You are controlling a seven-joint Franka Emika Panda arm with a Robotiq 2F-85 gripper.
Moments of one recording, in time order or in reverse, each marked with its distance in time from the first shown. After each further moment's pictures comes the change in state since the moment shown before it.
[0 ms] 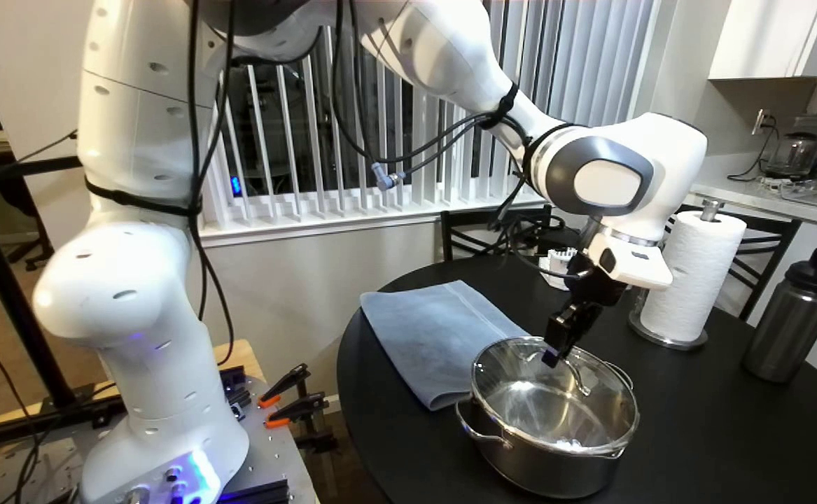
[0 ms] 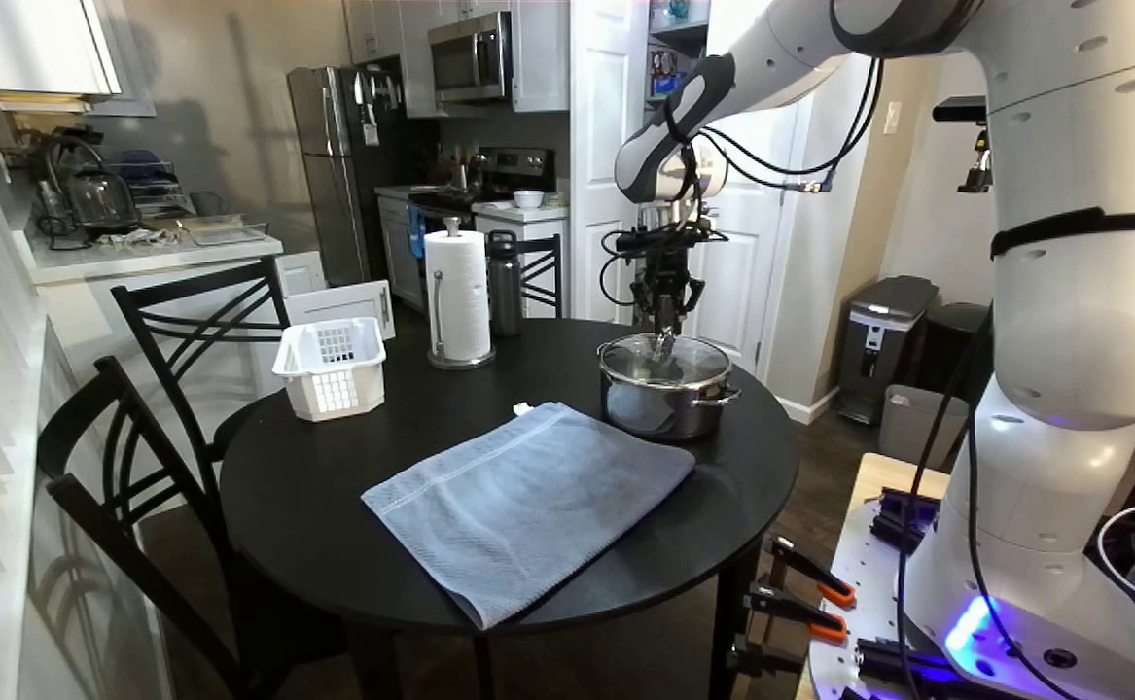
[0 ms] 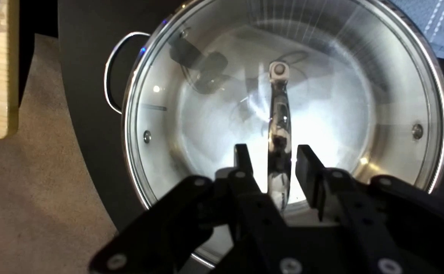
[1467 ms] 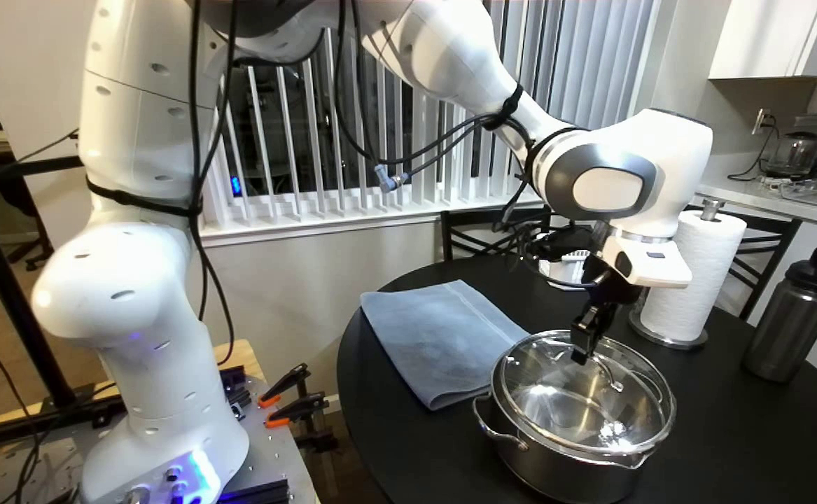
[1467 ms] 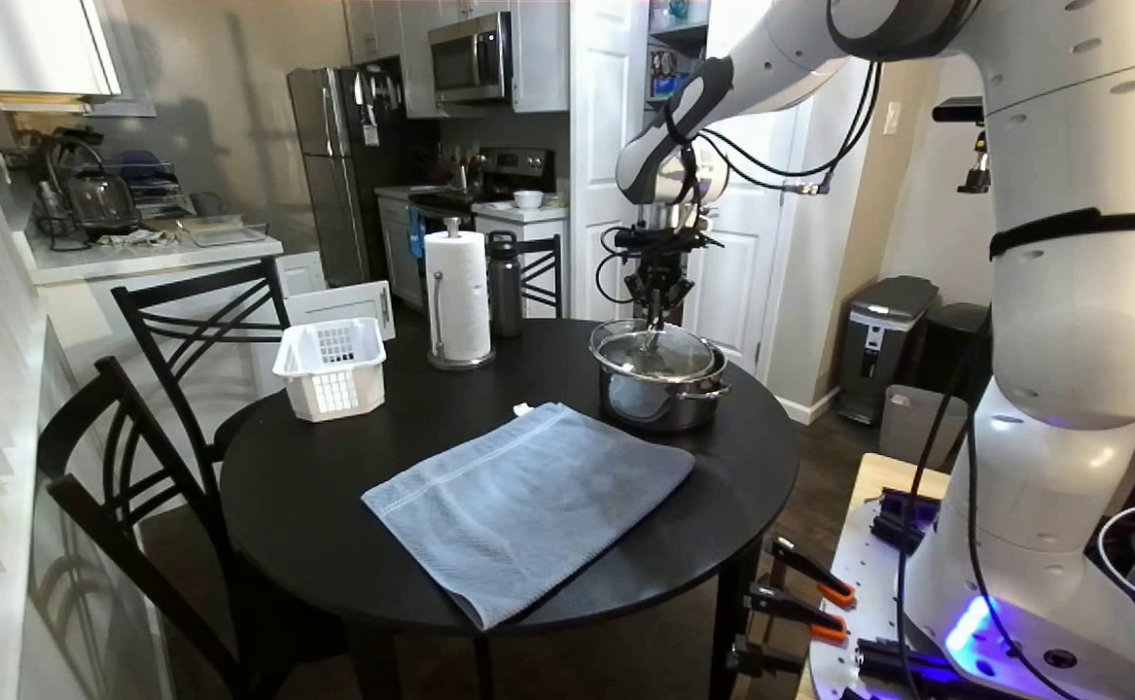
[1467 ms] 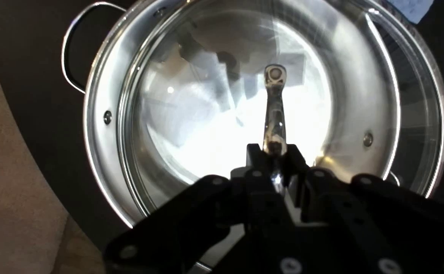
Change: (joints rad) arm -0.010 0.010 0.002 -0.002 0.053 0.154 -0.077
